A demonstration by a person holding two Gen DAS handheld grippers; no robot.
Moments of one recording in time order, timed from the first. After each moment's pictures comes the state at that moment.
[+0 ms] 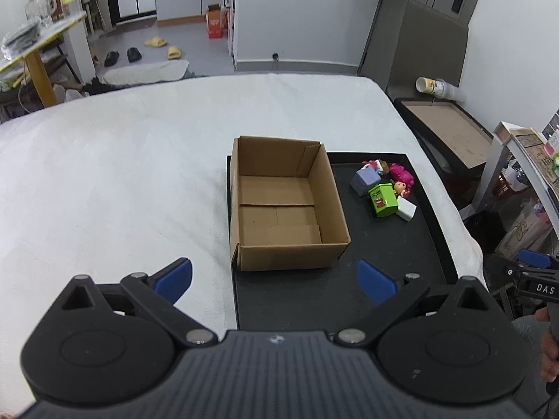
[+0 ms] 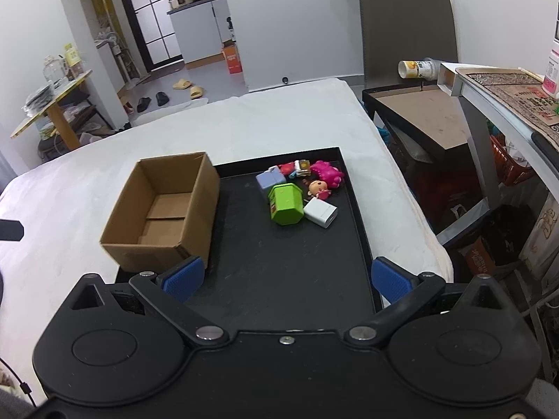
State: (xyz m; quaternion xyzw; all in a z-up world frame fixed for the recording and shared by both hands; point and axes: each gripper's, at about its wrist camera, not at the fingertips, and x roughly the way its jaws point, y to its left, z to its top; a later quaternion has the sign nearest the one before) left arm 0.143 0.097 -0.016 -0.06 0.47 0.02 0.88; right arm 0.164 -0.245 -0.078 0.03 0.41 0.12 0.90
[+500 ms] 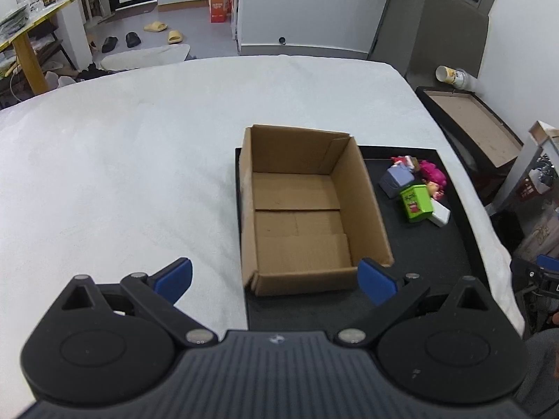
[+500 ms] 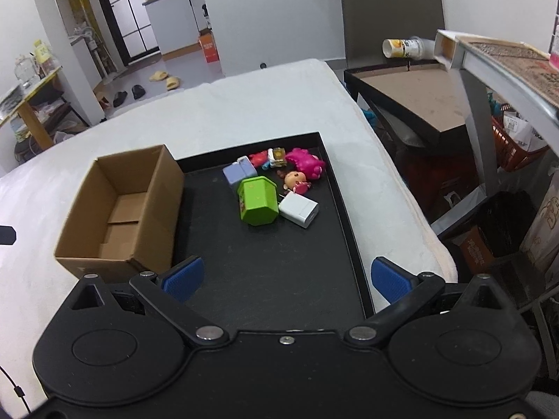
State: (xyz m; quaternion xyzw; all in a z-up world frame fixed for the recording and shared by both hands) left arm 0.200 0.123 -0.071 -0.06 0.49 0.02 0.87; right arm 0.210 -0.248 -0.122 0.04 0.44 0.09 0.90
